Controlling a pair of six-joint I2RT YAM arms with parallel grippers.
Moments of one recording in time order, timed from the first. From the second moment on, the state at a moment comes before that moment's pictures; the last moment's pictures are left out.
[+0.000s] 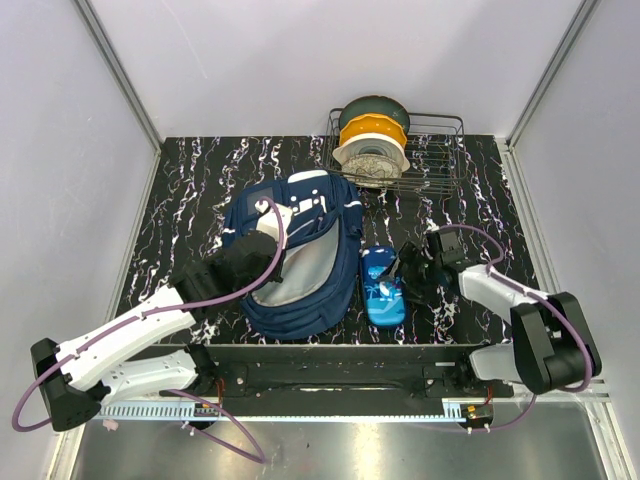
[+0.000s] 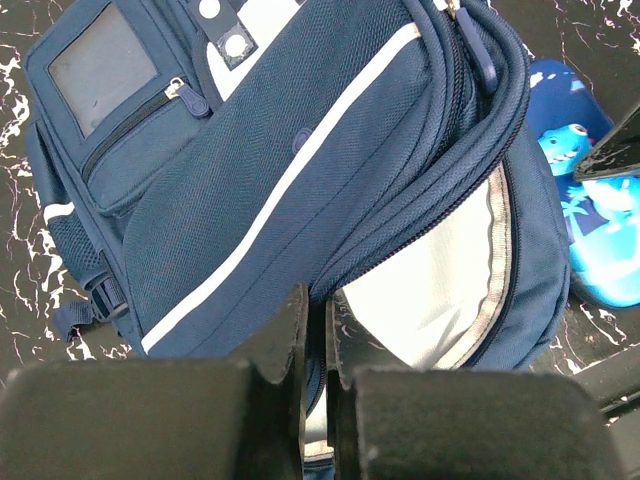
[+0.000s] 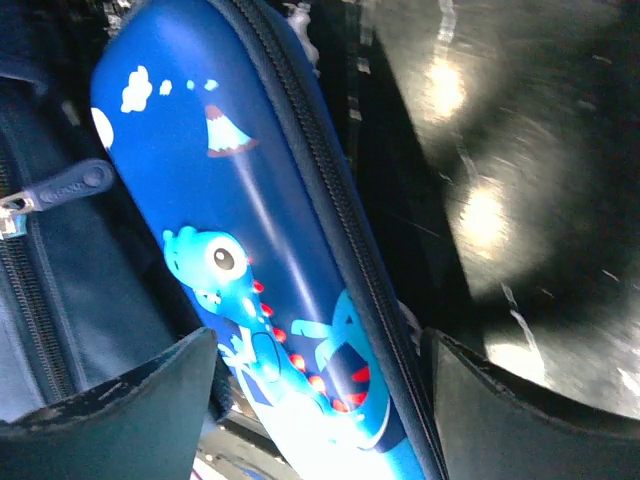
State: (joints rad) left arm -0.92 0.96 0.92 -0.56 -0.44 -0.26; right arm 0.28 1.30 0.55 -0.27 -0.34 0.84
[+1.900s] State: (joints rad) left arm -0.91 0.99 0.97 -0.66 -0.42 -0.32; right arm 0.40 0.96 0.58 -0.34 -0.16 0.82
